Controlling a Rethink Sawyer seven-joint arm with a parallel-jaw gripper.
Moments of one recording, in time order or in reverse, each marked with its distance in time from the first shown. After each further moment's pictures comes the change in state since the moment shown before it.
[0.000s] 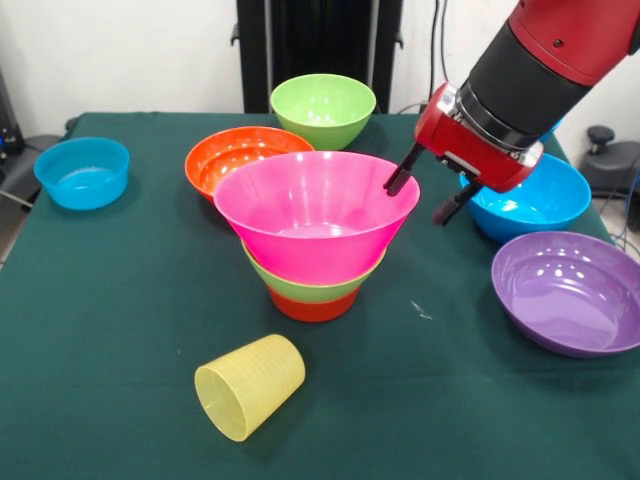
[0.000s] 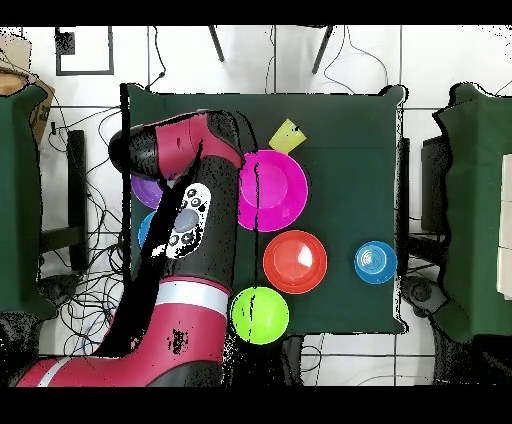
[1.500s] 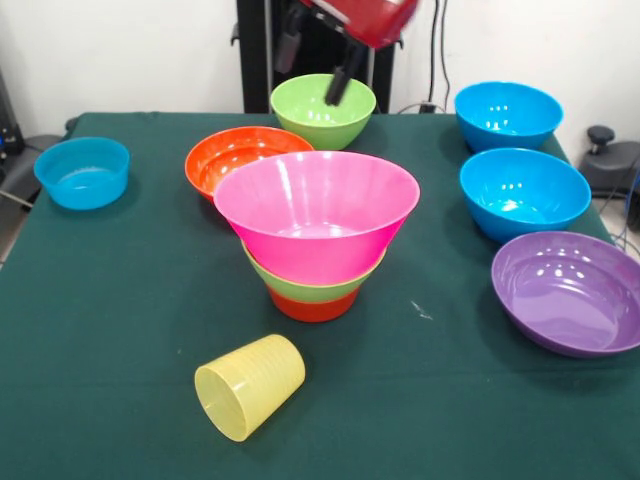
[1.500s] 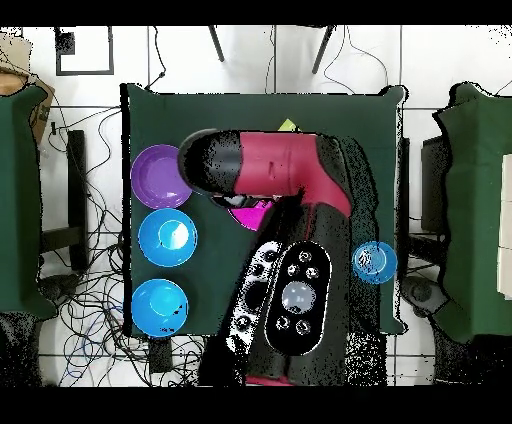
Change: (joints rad) arm -0.202 -0.332 0.038 0.266 0.018 -0.052 0.000
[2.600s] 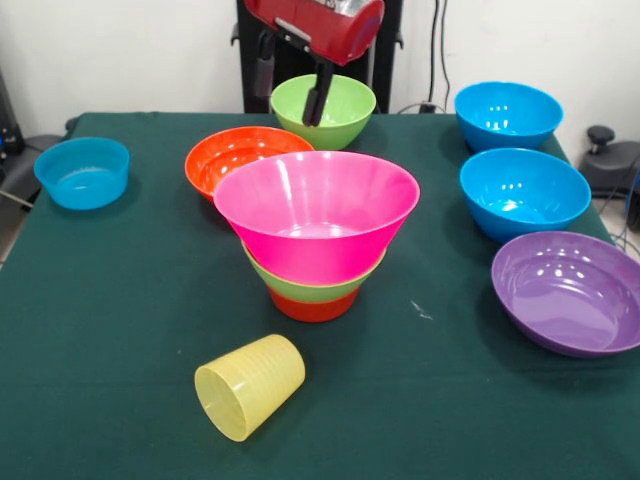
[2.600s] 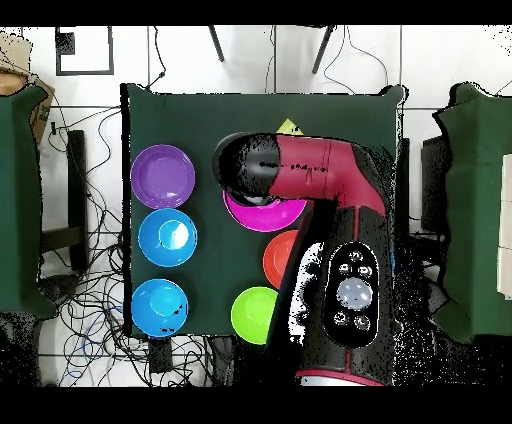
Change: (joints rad) arm -0.127 -0.031 0.135 0.064 -0.004 -0.068 0.000
